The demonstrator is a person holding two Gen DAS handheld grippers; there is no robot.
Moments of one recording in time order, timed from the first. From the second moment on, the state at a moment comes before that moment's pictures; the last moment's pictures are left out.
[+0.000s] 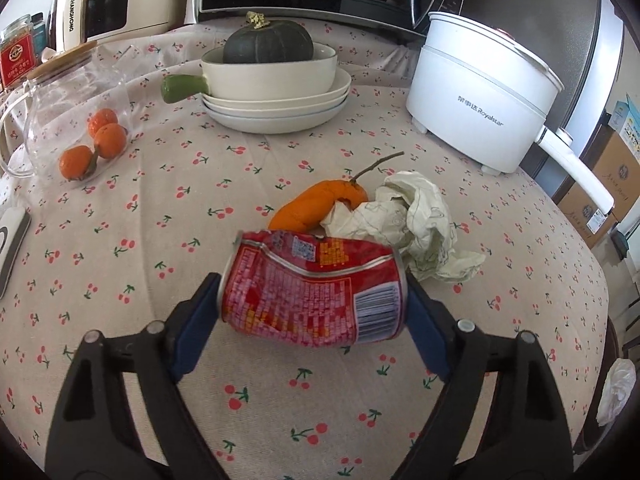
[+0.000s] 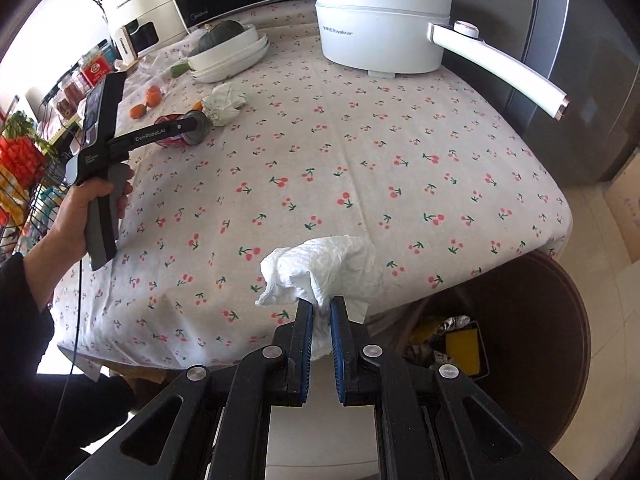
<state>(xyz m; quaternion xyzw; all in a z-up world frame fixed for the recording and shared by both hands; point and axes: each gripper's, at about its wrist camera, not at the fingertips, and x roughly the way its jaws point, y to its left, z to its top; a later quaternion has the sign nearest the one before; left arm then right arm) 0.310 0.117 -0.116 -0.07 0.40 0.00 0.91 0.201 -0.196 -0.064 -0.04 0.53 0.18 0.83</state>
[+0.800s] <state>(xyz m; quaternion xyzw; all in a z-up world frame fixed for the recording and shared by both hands) 0.185 -0.024 -0.050 0.01 0.40 -0.13 0.91 0.149 -0.295 -0.056 0.05 0.51 0.09 0.85</state>
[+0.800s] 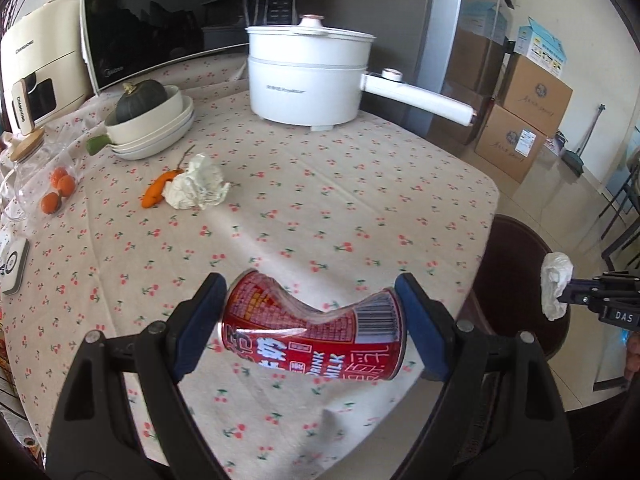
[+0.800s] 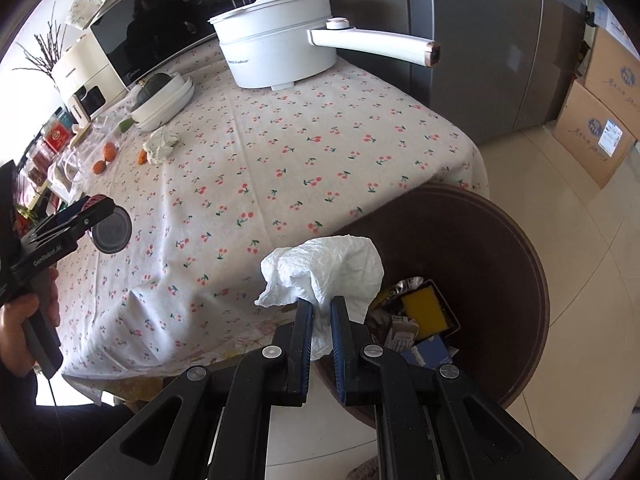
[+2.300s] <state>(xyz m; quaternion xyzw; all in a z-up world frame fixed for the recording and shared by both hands) 0.175 -0.147 -0.077 -0.01 0.46 -0.23 0.86 0.139 -0.412 -0.090 0.09 0.53 -0.01 0.84</state>
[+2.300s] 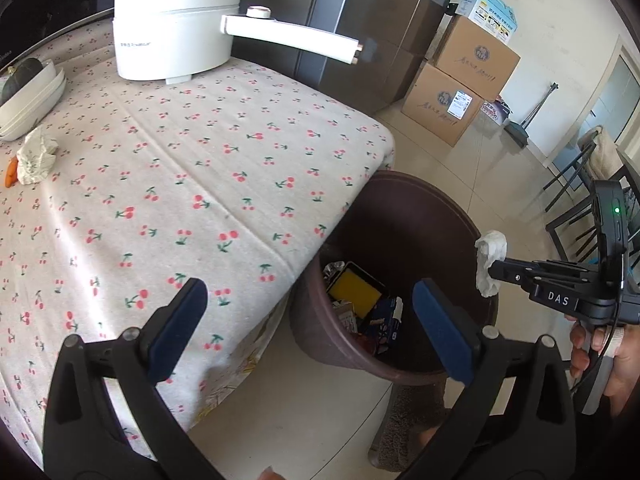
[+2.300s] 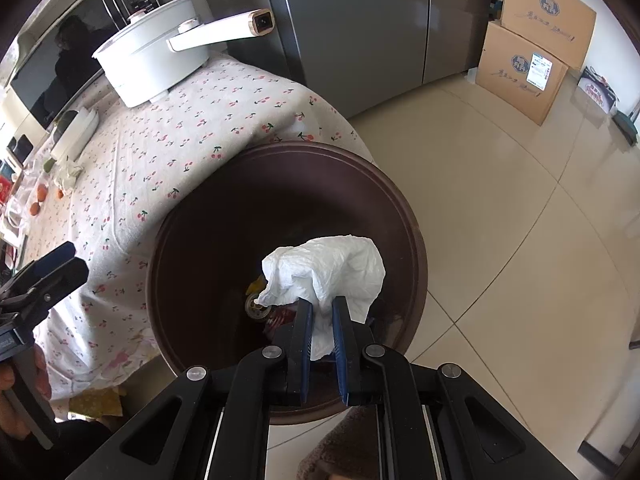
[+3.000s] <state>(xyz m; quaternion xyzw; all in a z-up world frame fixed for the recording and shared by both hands) 0.165 -0.003 -0.049 -0.03 0.46 -0.12 0.88 0.174 -0.323 -0.062 0.08 0.53 0.01 0.85</state>
